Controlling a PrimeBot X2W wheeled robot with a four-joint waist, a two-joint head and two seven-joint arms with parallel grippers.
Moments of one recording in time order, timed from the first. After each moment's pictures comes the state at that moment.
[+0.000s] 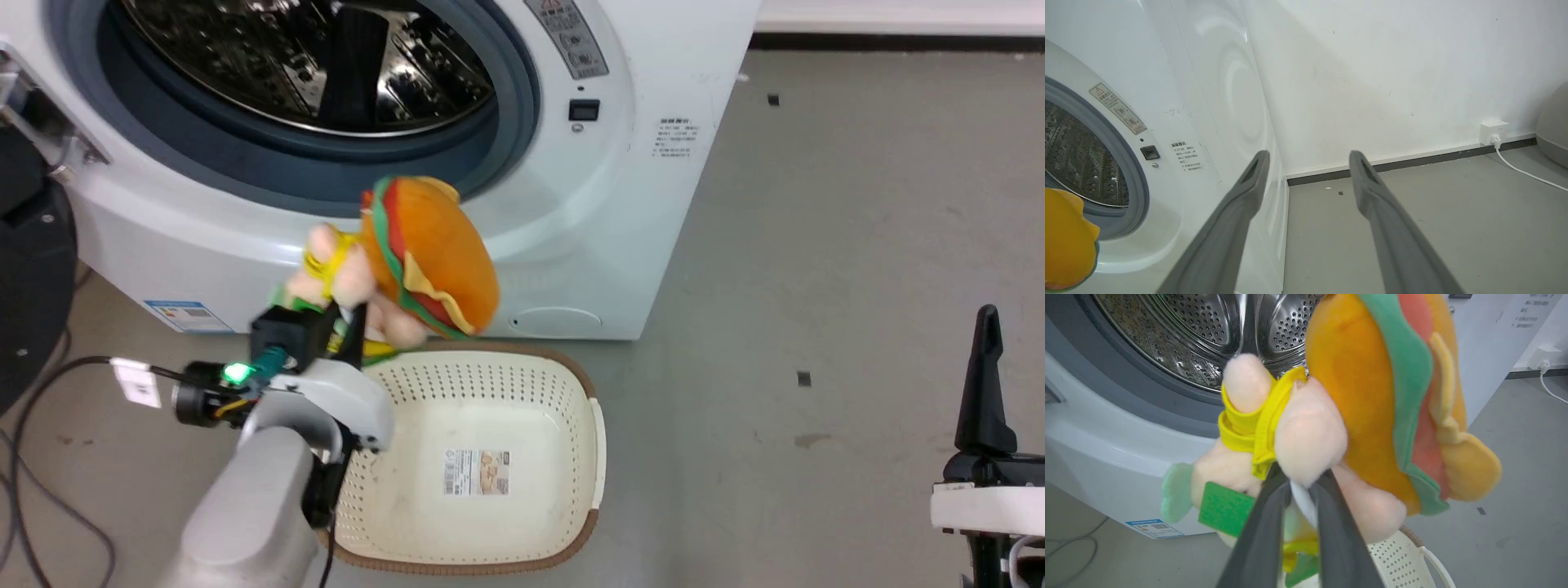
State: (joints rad) left arm -0.53 0.23 -0.40 0.65 -0.37 0.06 -0.26; right arm -0.06 -0.05 -0.24 -0.07 0.25 0.13 -0.26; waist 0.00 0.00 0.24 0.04
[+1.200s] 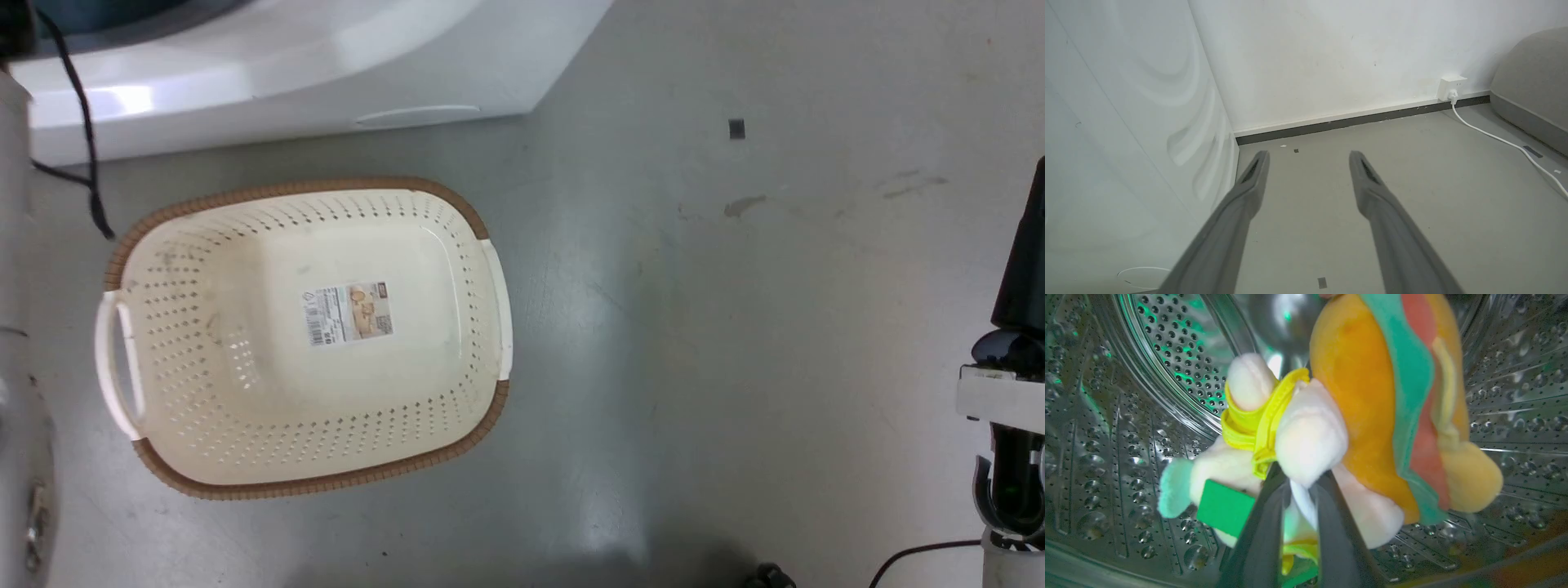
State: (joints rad) left arm -1.35 0.38 -0.15 0.87 -0.29 0.09 -0.26; right arm -0.27 -0.05 -0.21 -0.14 0.29 0.13 -0.26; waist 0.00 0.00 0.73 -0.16
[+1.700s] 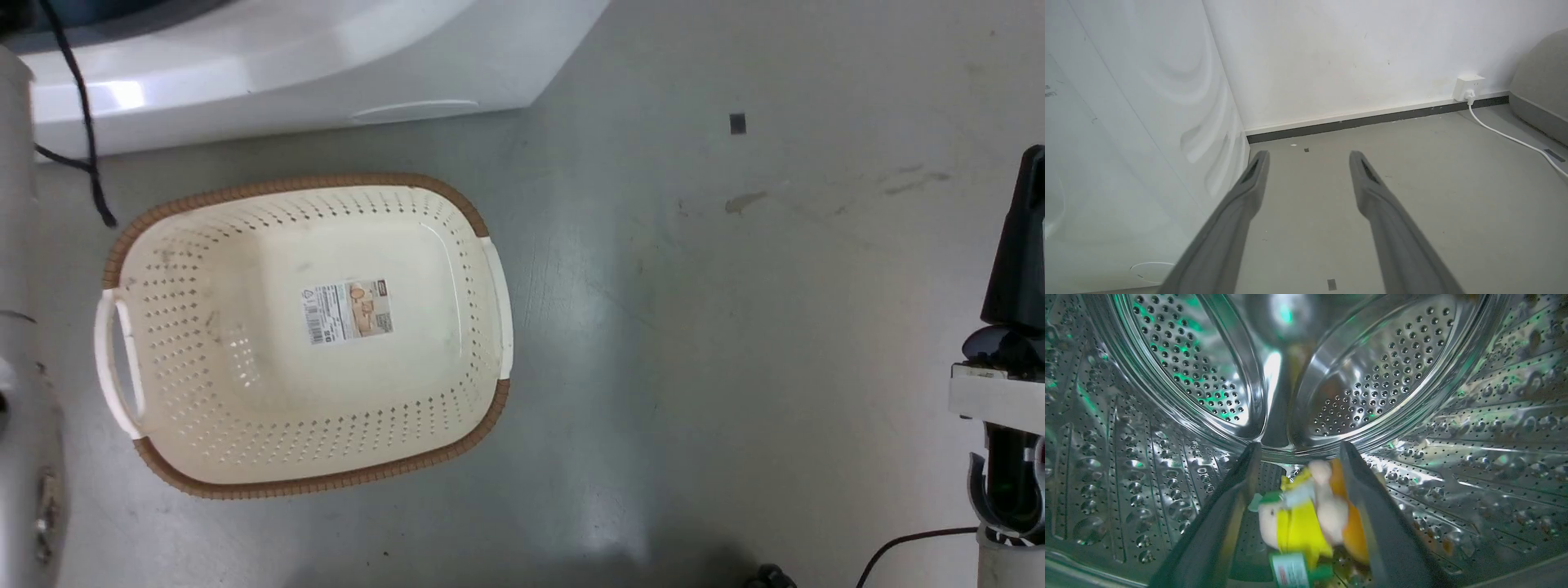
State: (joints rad) left arm -1.43 0.37 -0.16 0.93 -0.26 0.10 -0.26; right arm -0.29 -0.05 -0.20 -0.14 0.29 0.13 -0.26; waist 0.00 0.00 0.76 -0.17
